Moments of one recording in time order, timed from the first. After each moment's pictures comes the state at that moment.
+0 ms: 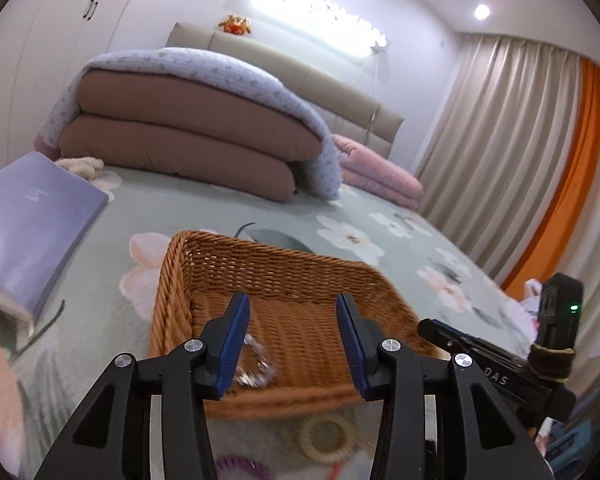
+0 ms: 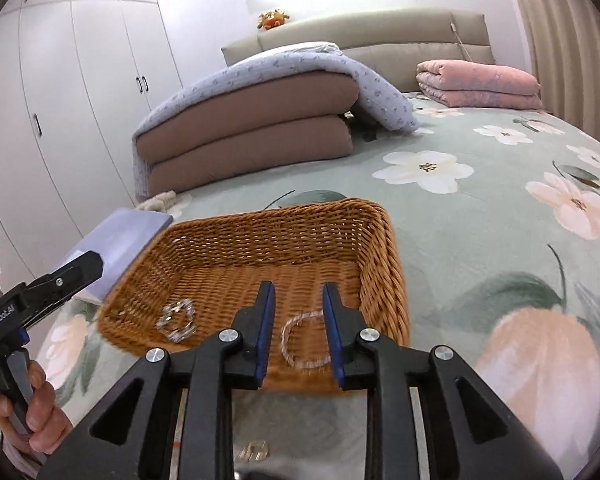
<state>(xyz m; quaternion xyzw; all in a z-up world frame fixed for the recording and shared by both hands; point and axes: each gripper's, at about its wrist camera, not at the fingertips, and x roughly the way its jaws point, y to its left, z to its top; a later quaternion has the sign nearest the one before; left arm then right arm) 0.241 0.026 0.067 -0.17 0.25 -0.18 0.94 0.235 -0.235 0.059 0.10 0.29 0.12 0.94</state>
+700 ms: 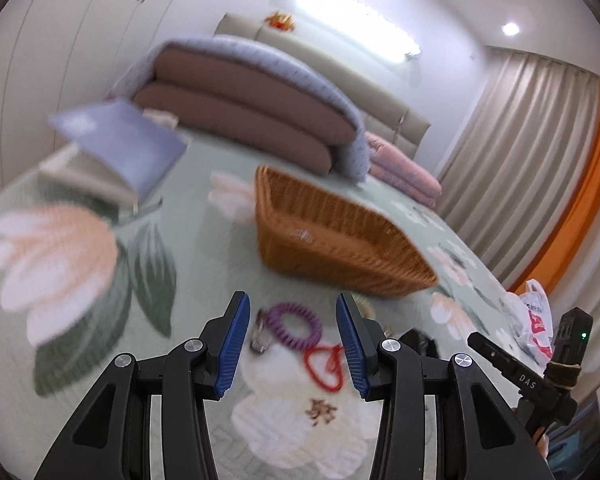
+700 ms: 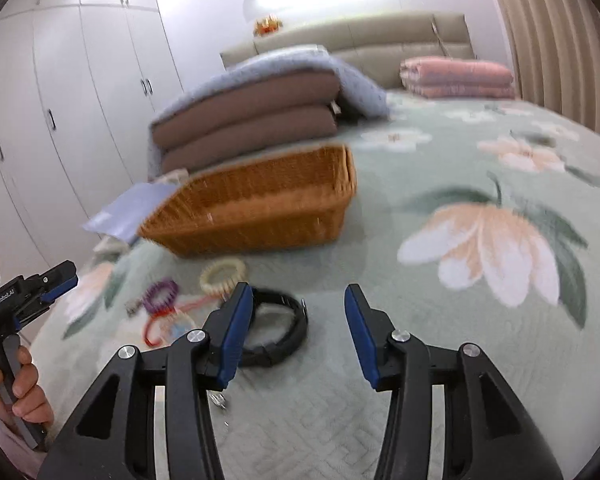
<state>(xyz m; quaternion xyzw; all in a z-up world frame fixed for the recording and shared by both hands) 0.119 0.085 0.018 -0.21 0.29 -0.13 0.93 0.116 -0.248 0.017 0.10 0.31 0.11 0.94</state>
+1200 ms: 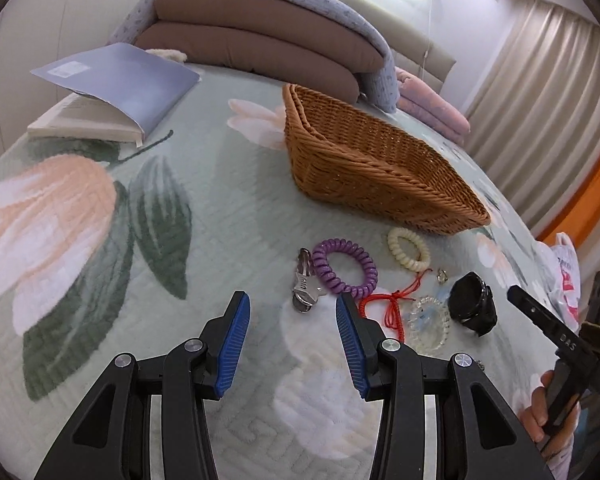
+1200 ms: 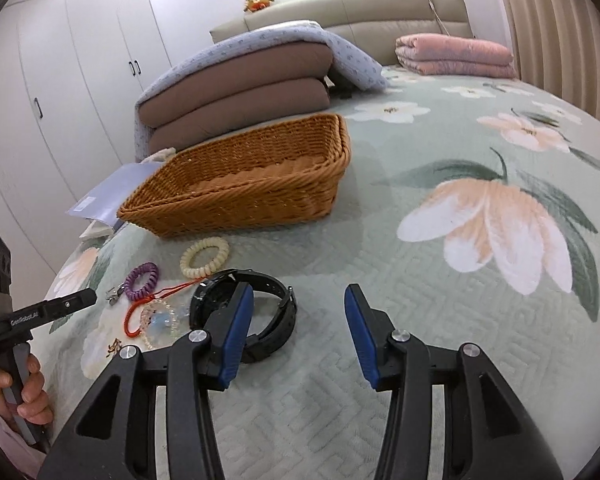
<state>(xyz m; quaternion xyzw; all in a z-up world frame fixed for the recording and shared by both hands) 0.152 0.078 -0.018 -0.15 0.40 -0.12 0.90 0.138 -0.249 0.004 0.10 0.35 0.09 0.93</state>
